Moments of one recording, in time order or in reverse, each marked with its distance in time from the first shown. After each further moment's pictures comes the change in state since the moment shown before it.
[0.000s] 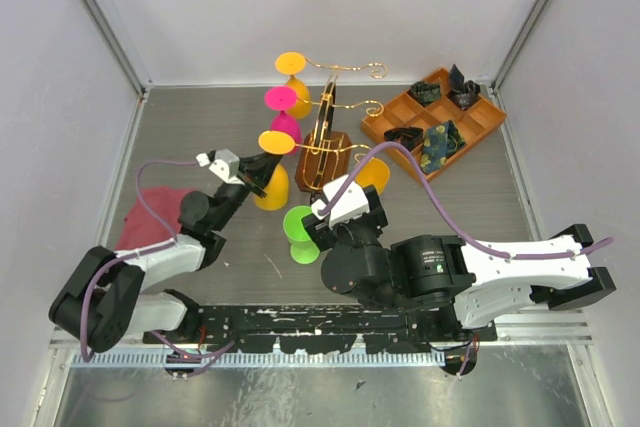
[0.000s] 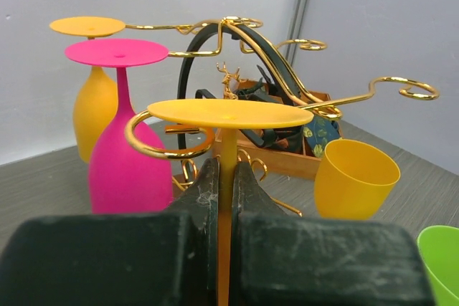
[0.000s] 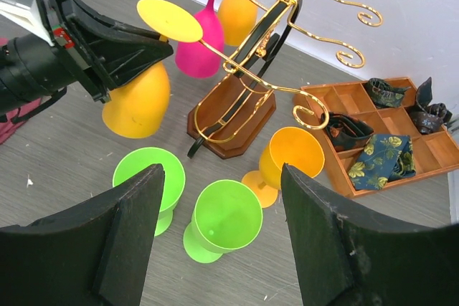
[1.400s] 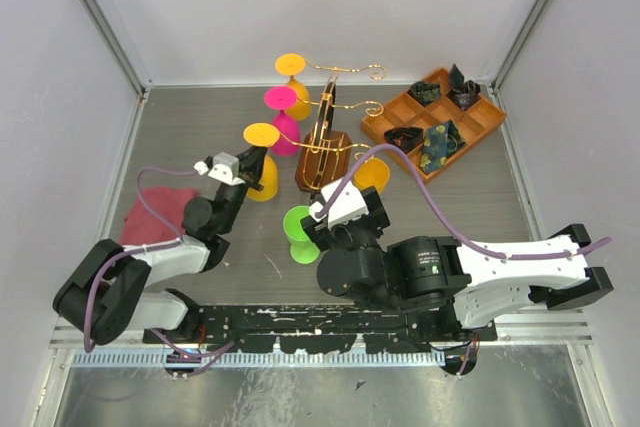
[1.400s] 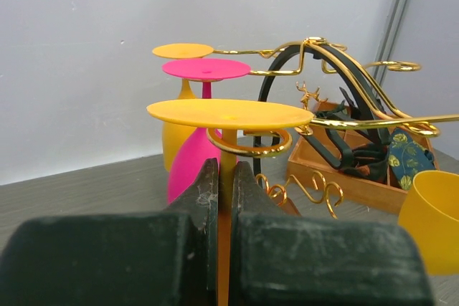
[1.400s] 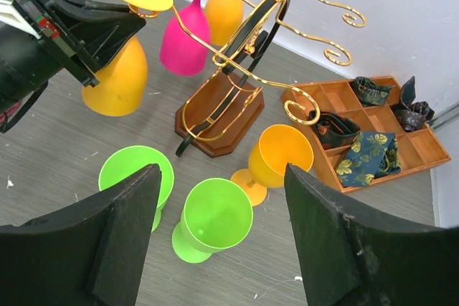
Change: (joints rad) left arm -0.060 0.077 -0.002 0.130 -0.297 0.173; right arm 0.000 0.011 -0.007 -0.035 0.032 0.015
